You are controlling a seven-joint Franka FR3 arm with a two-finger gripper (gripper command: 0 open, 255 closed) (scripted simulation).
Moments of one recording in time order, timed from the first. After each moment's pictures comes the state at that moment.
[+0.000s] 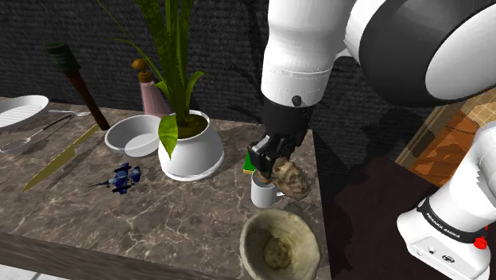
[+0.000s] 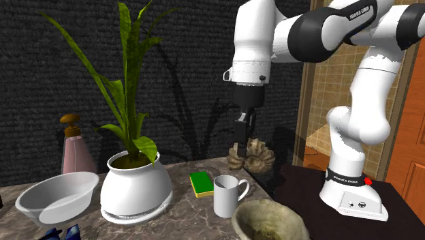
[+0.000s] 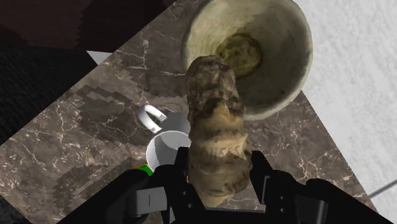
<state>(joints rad) 0.35 -0.23 0.51 -2.15 0.10 1.98 0.77</state>
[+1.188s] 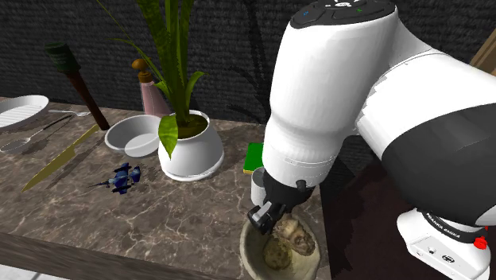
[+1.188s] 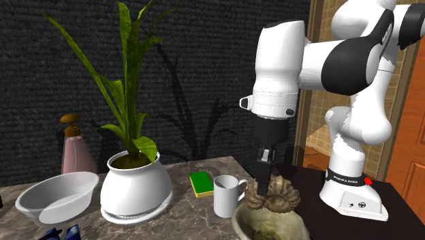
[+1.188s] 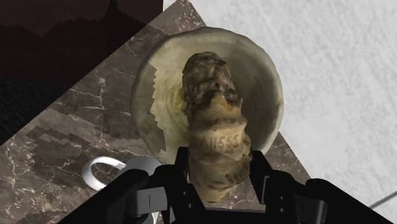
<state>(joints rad) 0.40 -0.16 0.63 -2.24 0.09 2.13 0.95</state>
